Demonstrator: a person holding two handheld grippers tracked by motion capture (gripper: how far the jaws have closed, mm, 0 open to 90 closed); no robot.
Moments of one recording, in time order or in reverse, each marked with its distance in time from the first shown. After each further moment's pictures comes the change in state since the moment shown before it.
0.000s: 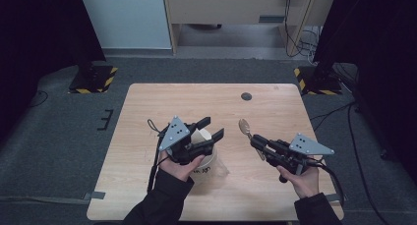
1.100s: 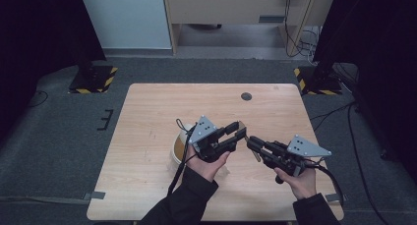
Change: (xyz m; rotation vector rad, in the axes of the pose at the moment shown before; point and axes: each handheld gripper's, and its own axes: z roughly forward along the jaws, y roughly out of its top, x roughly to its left) left arm -0.030 -0.009 0.051 0.053 -0.049 -0.151; right arm 0.005 -0.003 0.004 -0.031 0.044 0.007
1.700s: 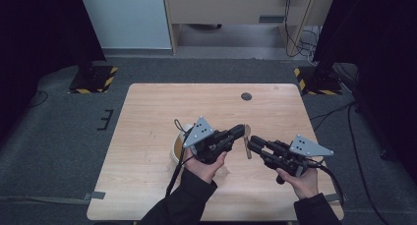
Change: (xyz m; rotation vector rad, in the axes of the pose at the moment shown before) left arm -0.003 0.006 -0.014 -0.070 -0.077 0.055; right arm -0.002 0.003 -0.004 -0.008 0.018 0.023
